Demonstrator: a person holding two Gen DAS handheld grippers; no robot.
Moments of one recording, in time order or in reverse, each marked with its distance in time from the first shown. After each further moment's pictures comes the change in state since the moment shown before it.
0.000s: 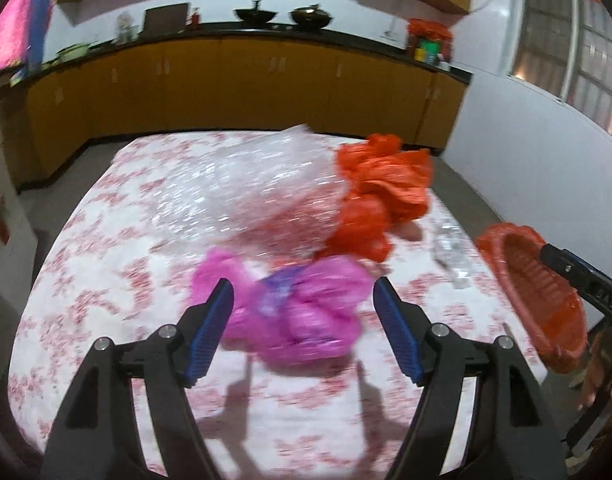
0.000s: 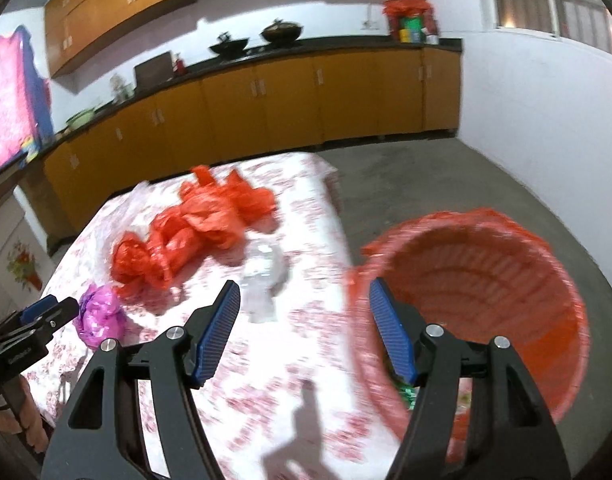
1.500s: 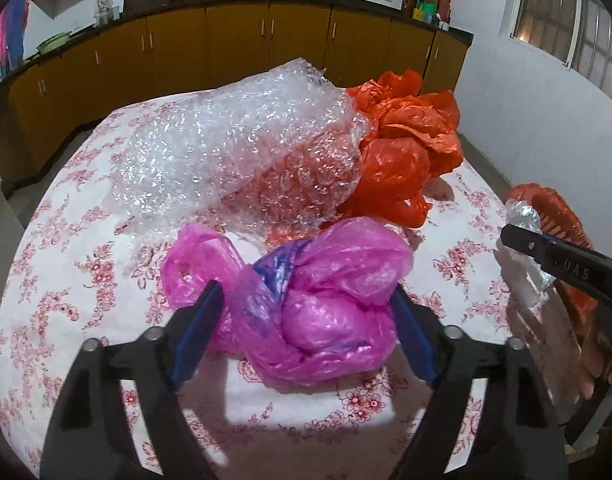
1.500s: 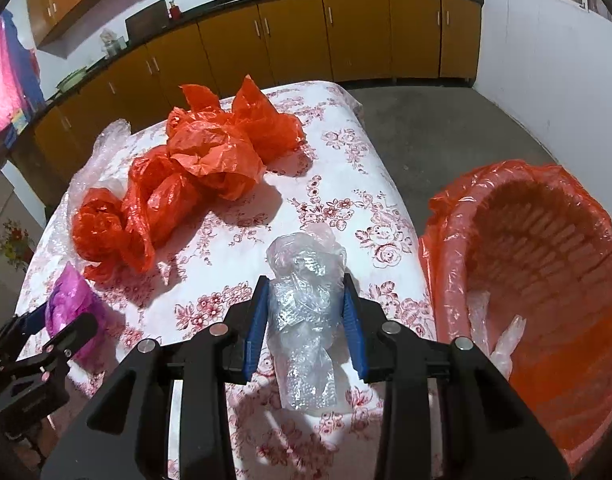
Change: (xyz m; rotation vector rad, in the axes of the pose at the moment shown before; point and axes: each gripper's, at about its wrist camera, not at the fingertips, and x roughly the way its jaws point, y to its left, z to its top) left arm 0.060 -0.005 -0.008 0.070 0.132 -0.015; right arm 0.074 0.022 -0.004 0.020 0.207 0.004
